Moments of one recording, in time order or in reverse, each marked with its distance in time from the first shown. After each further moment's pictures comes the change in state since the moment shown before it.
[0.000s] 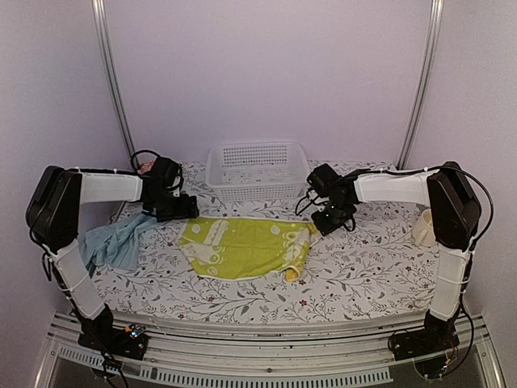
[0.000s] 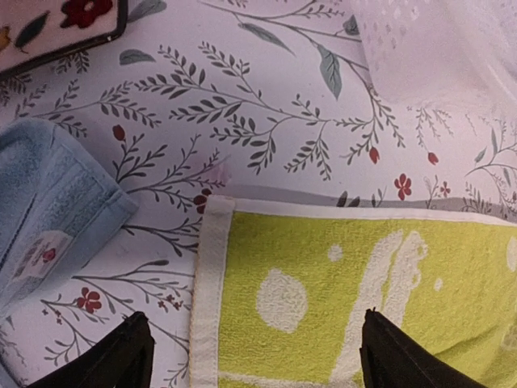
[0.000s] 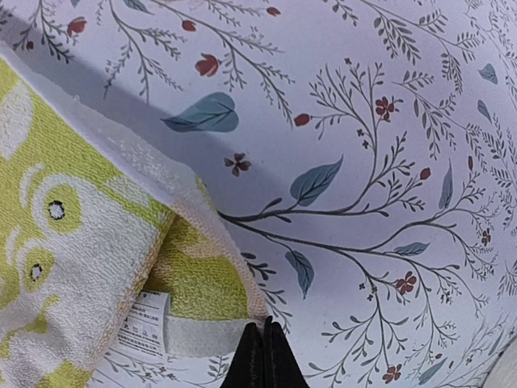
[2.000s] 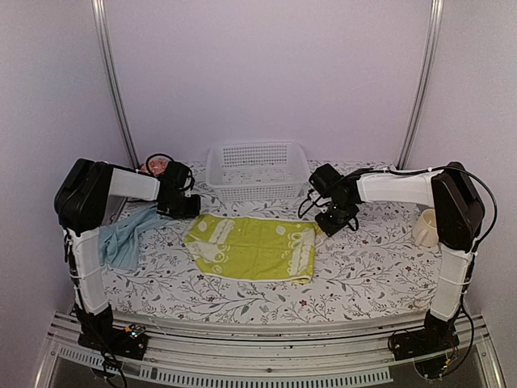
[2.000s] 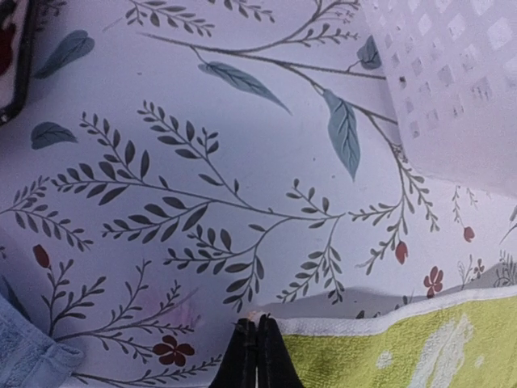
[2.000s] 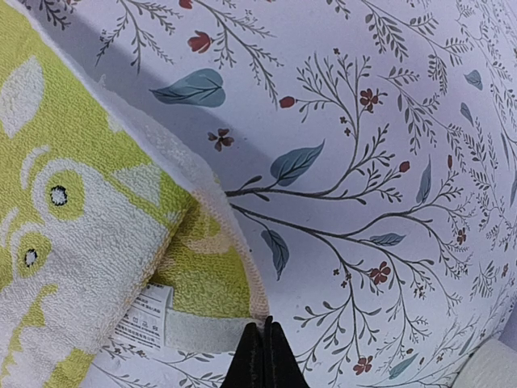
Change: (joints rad) left arm 0.022 0.295 0.169 0.156 0.043 0.050; right arm -0.001 -0.026 -0.027 -0.037 0.061 -0.101
